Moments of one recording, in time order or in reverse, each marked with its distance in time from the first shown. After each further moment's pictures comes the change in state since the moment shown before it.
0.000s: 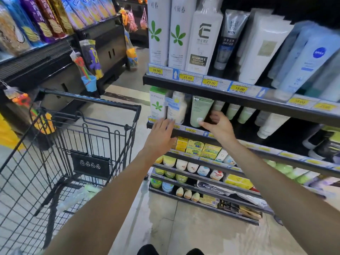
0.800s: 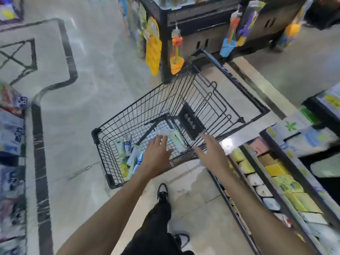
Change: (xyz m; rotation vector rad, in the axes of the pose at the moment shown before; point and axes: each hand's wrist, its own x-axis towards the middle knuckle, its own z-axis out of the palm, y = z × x) left_hand -0.334 -0.054 -0.118 -0.046 -0.080 -1.133; right_hand -0.187 -0.118 0.226 -0.474 -0.892 -0.598
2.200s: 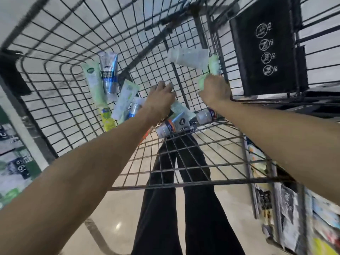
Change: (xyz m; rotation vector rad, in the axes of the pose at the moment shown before) left_hand 0.206 -0.206 0.284 0.211 -0.548 0.004; right_hand 0.326 0.144 0.348 -0.581 -0.477 0.148
